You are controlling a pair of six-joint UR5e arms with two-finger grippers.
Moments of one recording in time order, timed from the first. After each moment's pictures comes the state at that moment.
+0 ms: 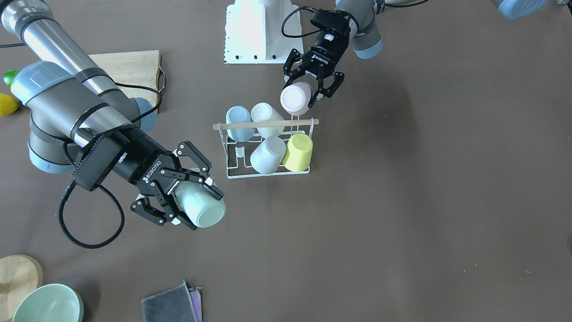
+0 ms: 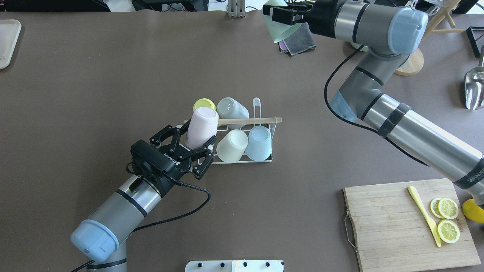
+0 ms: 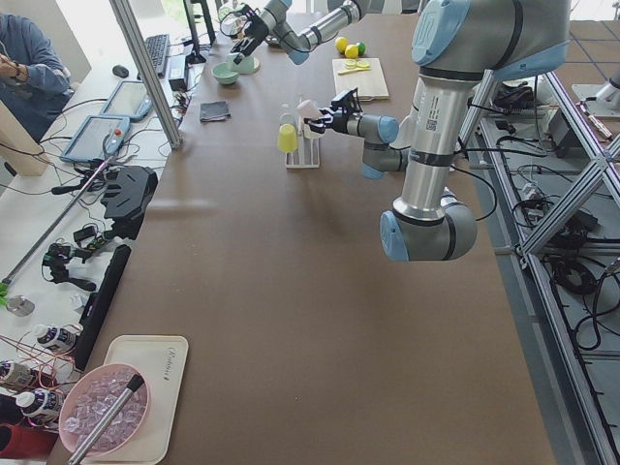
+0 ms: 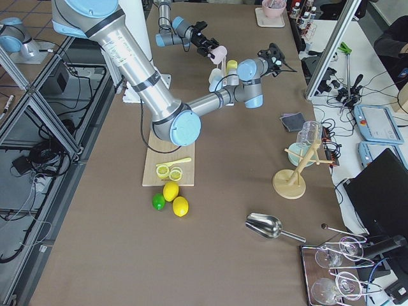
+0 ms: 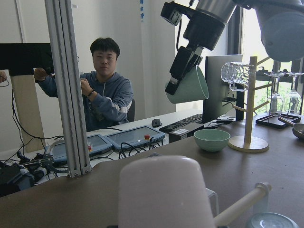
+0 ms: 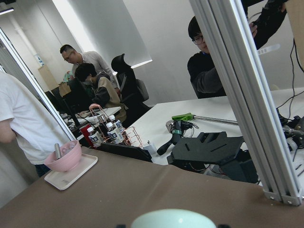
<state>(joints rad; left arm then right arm) -0.18 -1.94 -1.70 -2.93 -0.81 -0.43 0.85 -0.88 1.18 0.05 1.76 0.99</state>
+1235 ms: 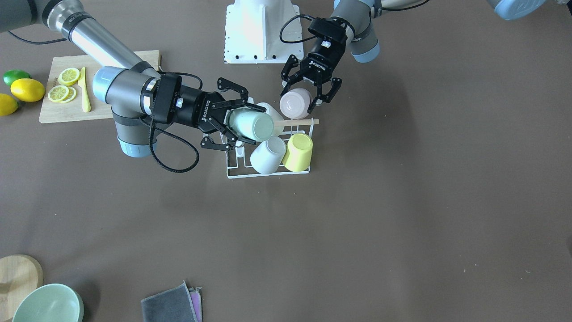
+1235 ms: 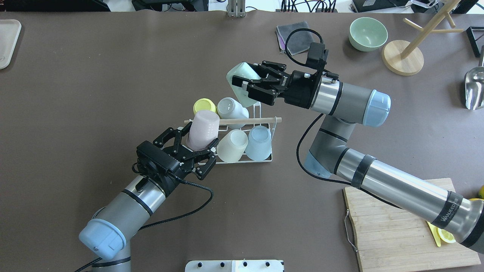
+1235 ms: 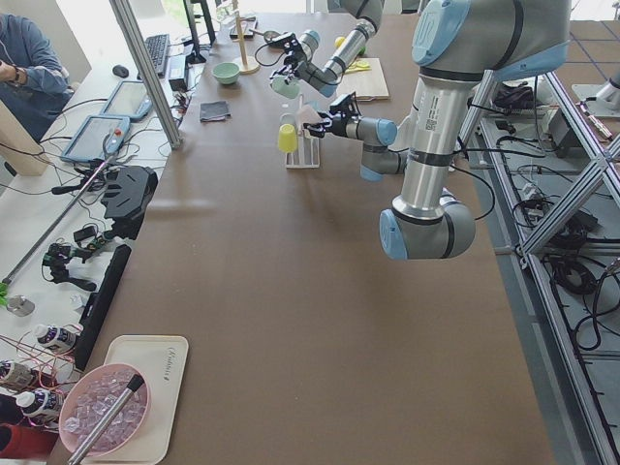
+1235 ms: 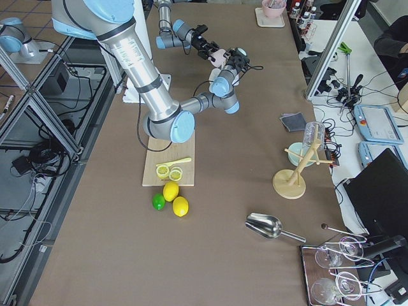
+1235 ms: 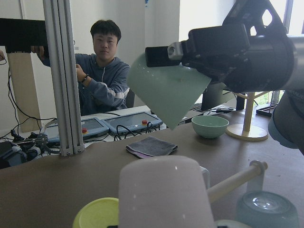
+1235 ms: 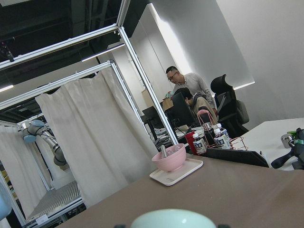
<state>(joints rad) -0.18 -1.96 -1.66 -2.93 -0.81 -0.46 0.64 -0.90 1.15 0.46 1.72 0.83</state>
